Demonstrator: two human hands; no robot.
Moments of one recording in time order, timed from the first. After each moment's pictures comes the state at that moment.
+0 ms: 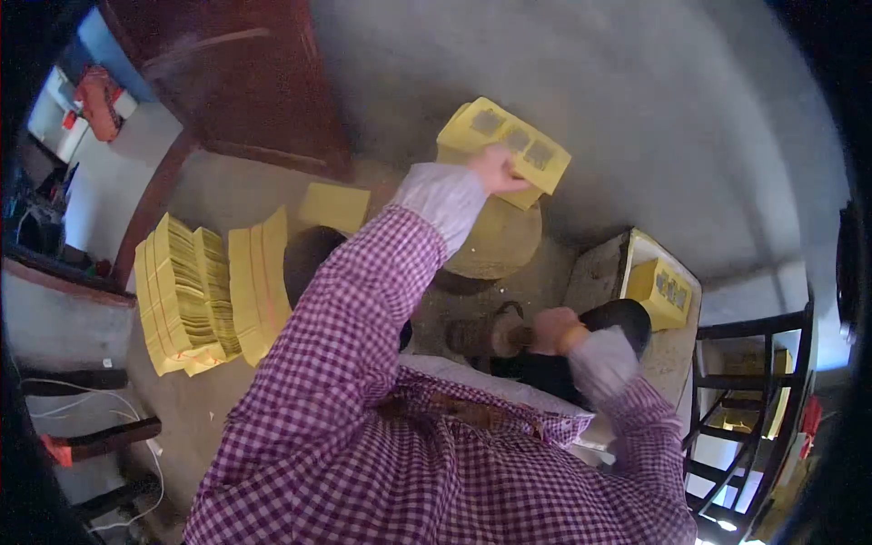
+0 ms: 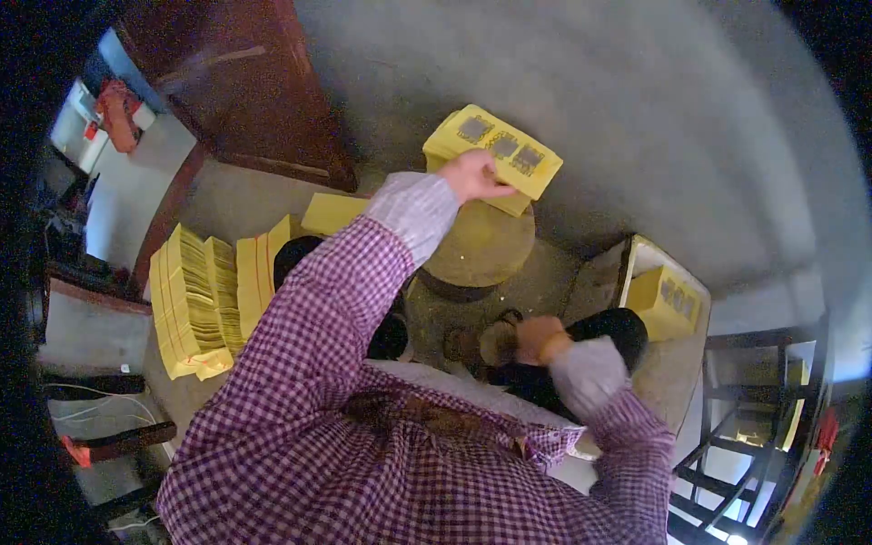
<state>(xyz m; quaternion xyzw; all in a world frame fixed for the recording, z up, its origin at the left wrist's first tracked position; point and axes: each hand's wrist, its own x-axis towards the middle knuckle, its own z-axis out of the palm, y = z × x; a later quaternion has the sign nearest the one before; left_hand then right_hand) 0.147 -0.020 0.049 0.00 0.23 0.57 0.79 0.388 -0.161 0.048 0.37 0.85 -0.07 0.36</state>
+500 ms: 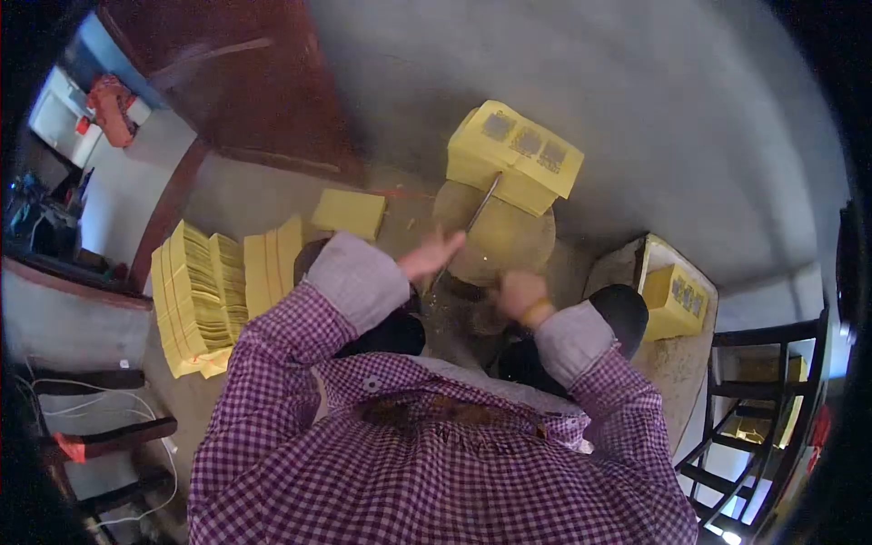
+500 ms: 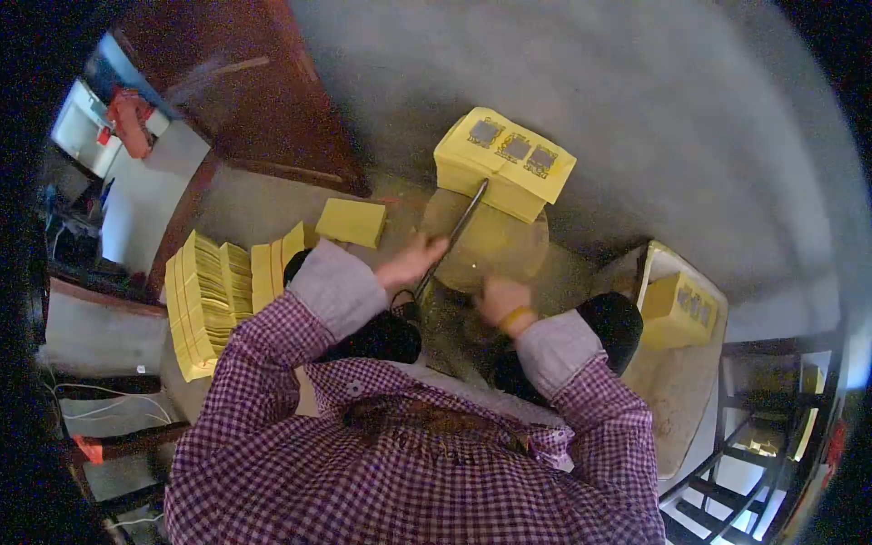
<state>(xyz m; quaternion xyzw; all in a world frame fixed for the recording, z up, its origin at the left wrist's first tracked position) 0.104 -0.164 -0.023 0.49 0.71 0.32 0.39 0.308 -0.132 0.017 0.42 0.89 -0.16 0.08</state>
